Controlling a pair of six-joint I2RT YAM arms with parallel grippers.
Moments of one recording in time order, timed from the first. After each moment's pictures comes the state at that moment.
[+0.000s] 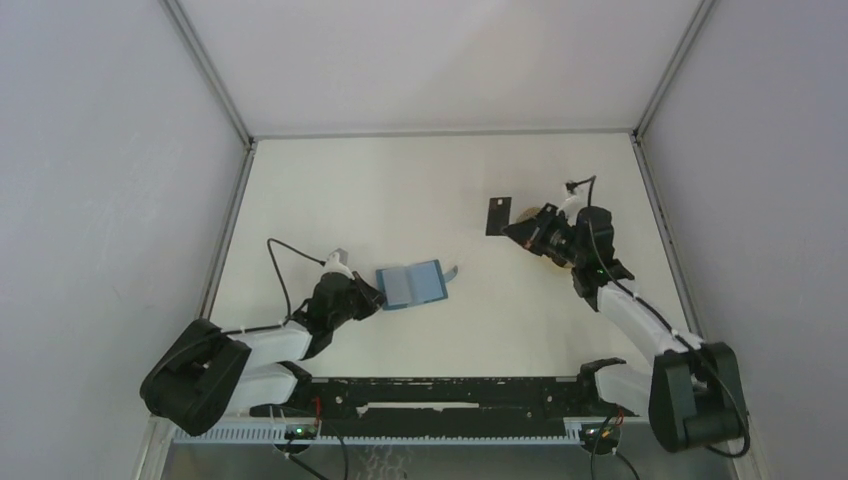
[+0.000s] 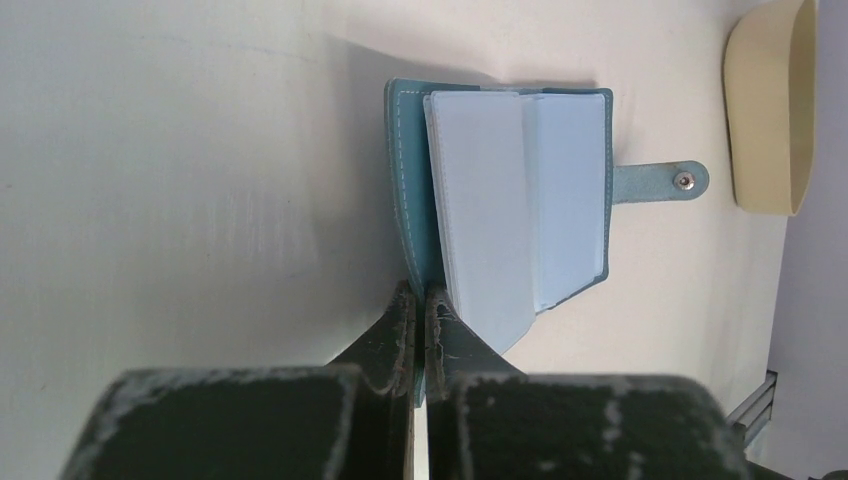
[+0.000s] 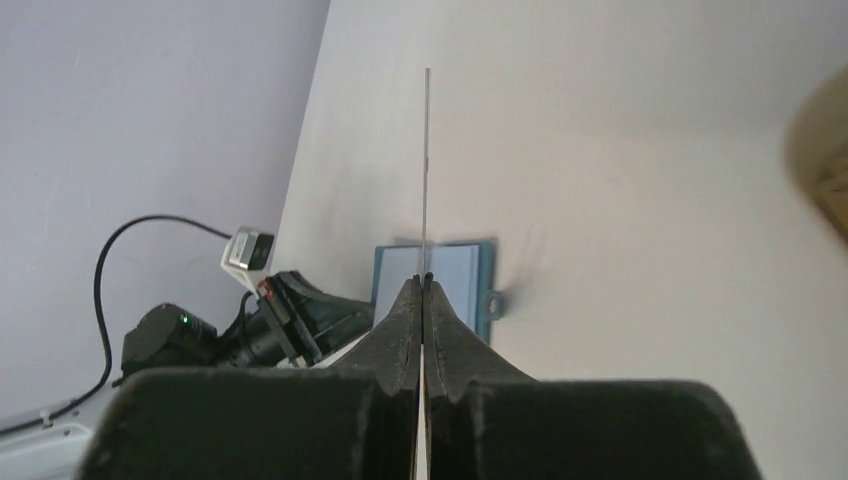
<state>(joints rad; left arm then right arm) -0.53 1.23 0.15 0.49 0.01 -0.91 0.20 1.19 0.56 0.30 -0.55 0.79</state>
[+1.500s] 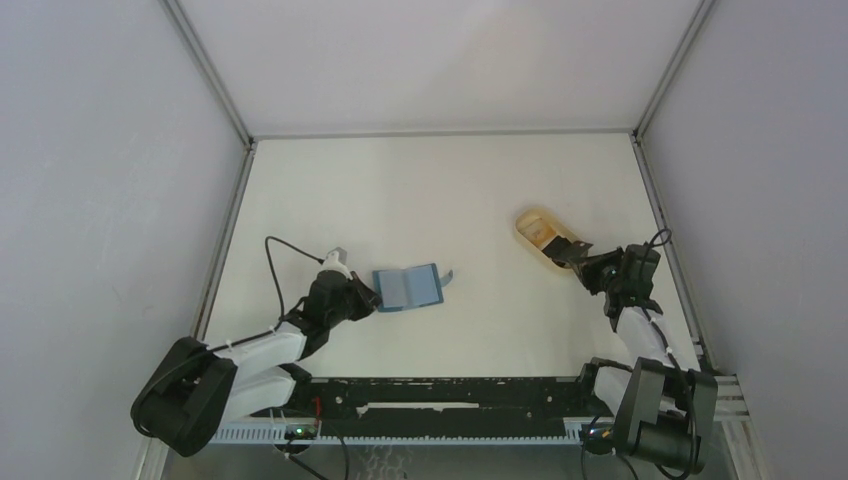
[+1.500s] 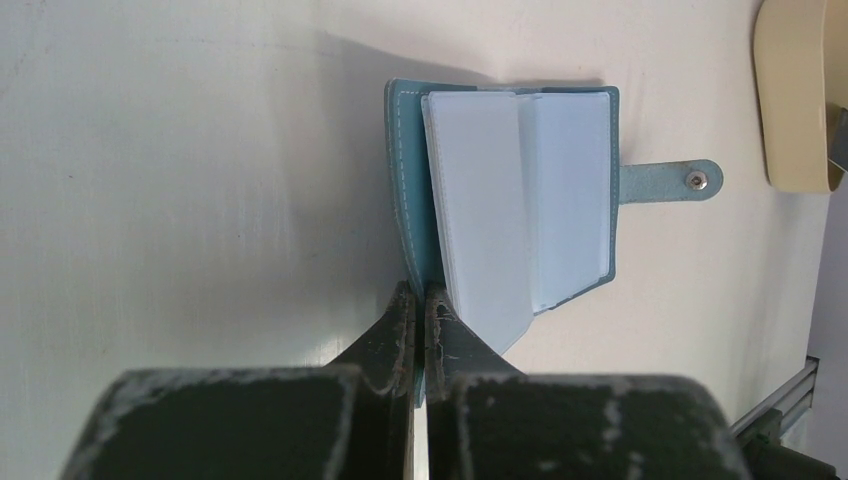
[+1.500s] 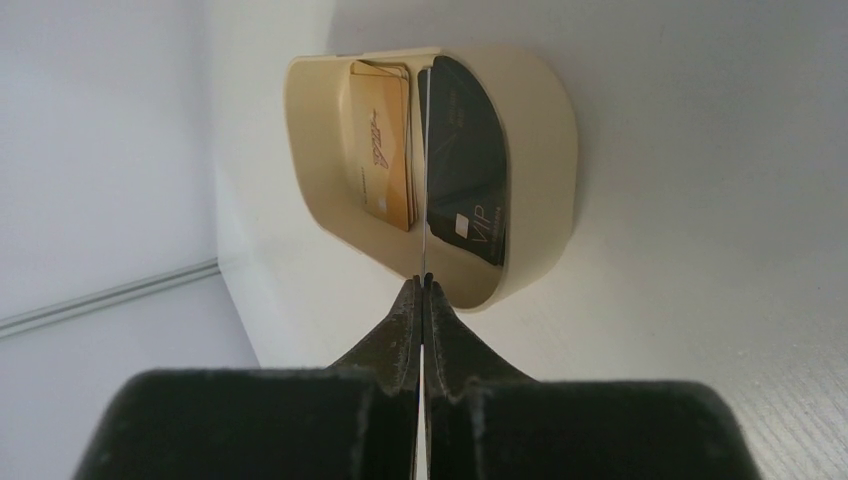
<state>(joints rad) -0.50 1.10 0.17 0.30 0.02 -0.84 -0.29 1.03 0.32 0.05 -0.35 1.03</state>
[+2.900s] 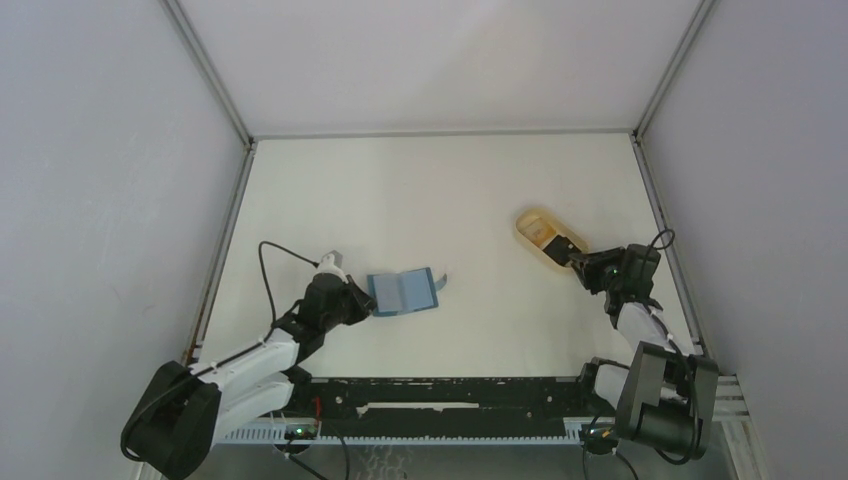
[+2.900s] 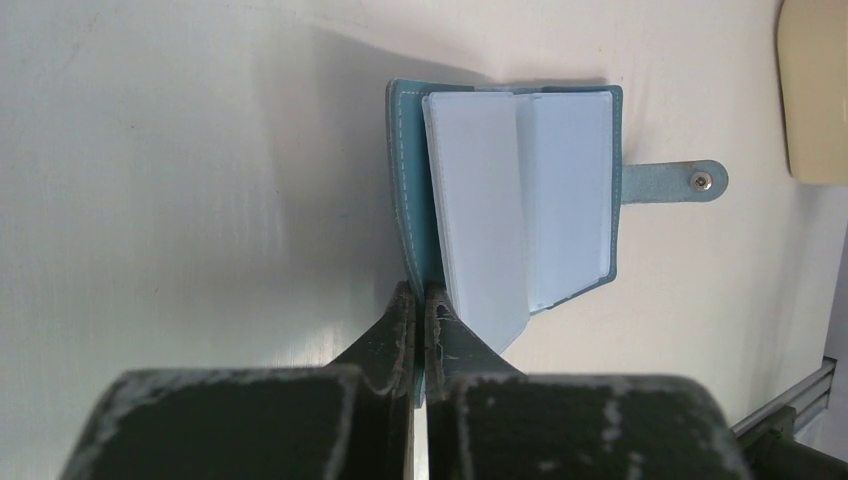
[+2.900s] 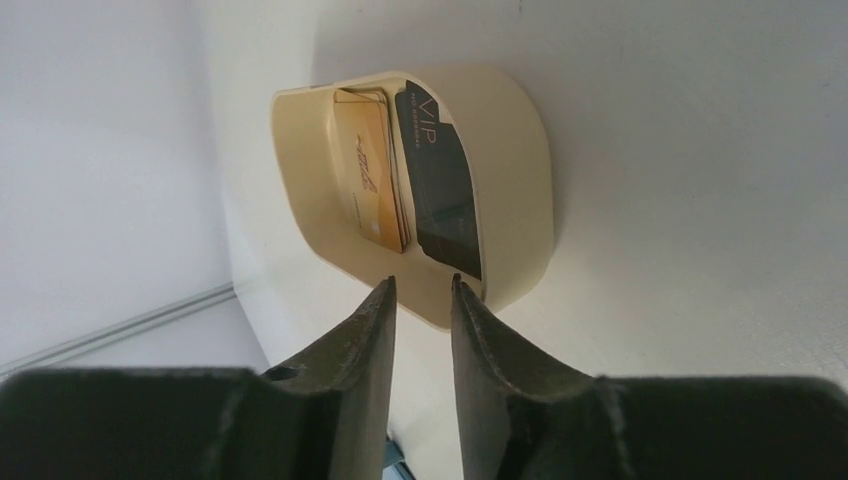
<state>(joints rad) -0.50 0.97 0.17 0.14 0.00 -0.83 -0.31 1.11 0.32 0.11 -0.33 1.09</state>
